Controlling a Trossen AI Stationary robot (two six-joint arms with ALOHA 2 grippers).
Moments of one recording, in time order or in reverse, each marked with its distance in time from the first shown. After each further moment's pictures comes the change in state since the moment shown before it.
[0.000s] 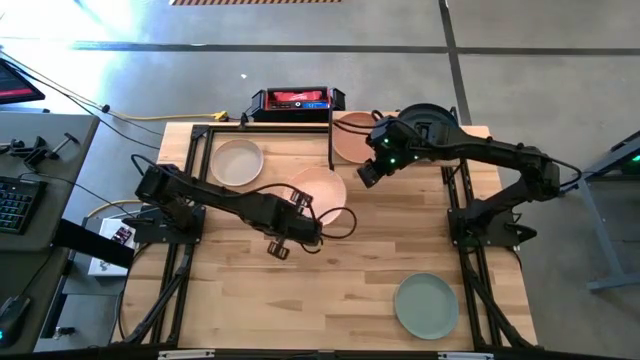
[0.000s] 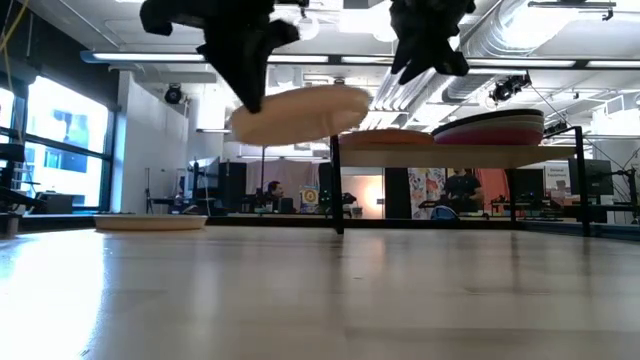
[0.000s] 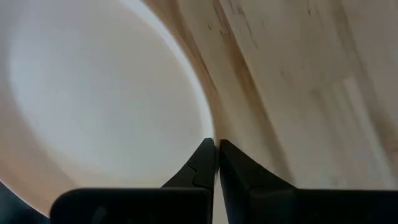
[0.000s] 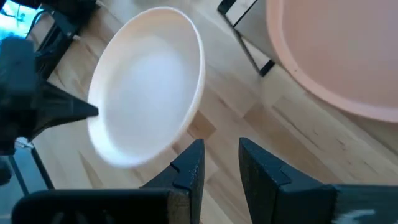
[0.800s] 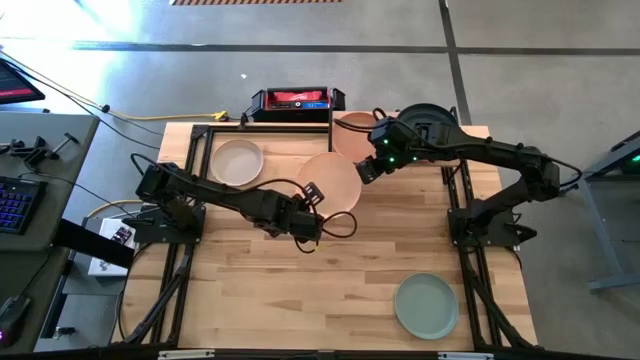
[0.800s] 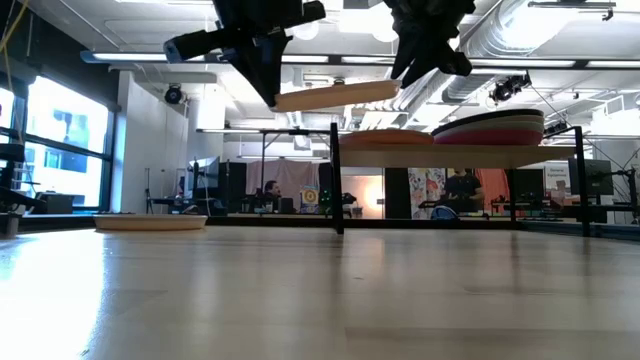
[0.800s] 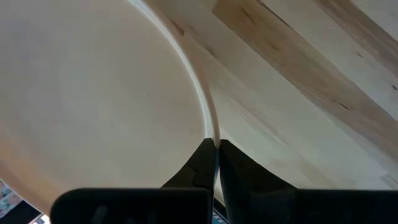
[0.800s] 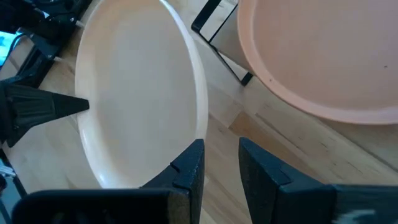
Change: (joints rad) left arm 0.027 0.000 0.008 0.008 -0.271 0.535; right arm 0.005 0.000 0.000 0.000 0.094 0.060
